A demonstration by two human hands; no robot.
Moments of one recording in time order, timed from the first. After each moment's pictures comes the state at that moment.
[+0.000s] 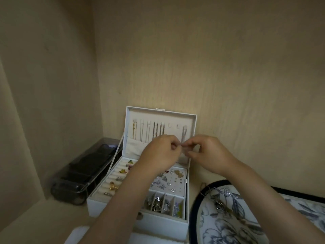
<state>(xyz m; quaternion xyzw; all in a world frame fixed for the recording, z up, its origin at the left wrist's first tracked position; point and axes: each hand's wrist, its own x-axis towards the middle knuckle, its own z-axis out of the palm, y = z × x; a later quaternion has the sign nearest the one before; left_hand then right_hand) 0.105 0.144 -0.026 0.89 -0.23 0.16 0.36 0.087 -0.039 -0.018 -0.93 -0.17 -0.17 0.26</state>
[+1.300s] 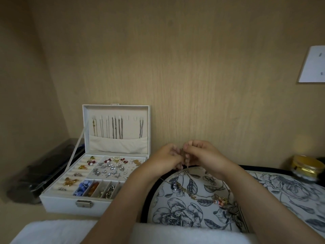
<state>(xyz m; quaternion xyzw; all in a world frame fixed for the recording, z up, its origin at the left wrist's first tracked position) 0.067 0.017 -0.060 0.82 -0.21 -0.12 0.51 0.032 -0.145 -0.055 -0.74 -0.07 -0.01 0.67</state>
